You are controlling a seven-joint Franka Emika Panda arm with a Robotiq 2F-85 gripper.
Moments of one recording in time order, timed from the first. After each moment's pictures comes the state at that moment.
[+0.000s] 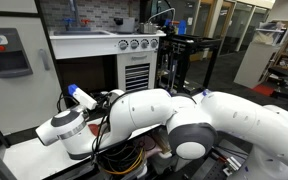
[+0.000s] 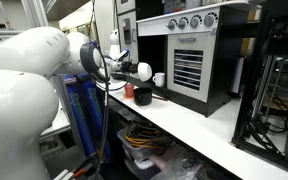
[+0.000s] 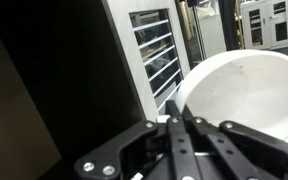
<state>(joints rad) 0.79 1.24 -0.02 -0.75 -1.40 1.19 -0.85</state>
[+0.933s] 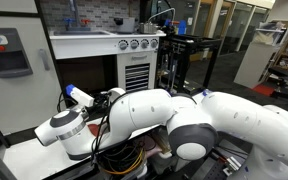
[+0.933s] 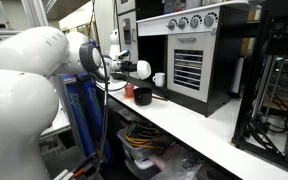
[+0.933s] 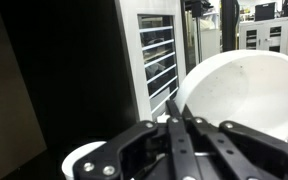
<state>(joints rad) 0.80 1.24 -0.03 -0.75 -1.40 1.18 -1.00</state>
